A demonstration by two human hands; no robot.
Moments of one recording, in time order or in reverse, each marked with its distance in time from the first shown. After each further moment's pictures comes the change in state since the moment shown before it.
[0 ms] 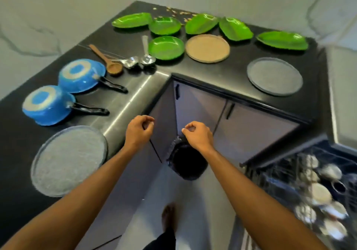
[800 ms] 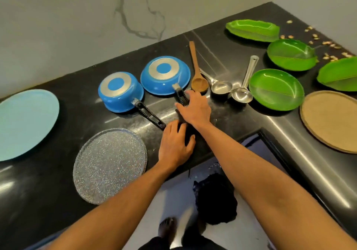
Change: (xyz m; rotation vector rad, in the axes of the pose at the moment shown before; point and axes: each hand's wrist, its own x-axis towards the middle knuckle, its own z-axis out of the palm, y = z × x) left_hand 0.102 -0.051 -0.015 0.444 0.310 -0.216; right_hand 0.198 -0.251 0.178 -0.269 -0.256 -0.752
